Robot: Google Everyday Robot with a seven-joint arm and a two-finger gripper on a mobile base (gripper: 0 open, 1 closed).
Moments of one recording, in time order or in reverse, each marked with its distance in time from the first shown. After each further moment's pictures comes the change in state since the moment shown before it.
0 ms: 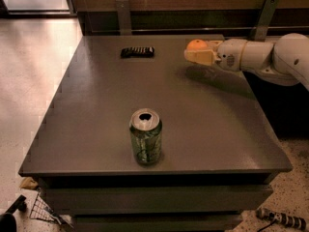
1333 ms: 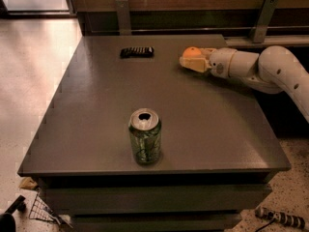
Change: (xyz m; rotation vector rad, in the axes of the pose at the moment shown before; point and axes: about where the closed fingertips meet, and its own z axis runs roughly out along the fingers) arm 0.038 -0.026 0.032 0.061 0.001 -0.005
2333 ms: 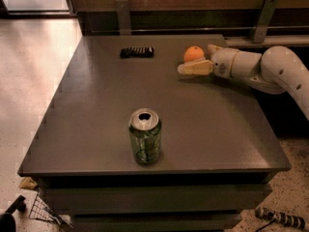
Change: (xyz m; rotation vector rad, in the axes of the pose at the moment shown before) arm 0.001 -0.006 -0.007 0.013 0.000 0.002
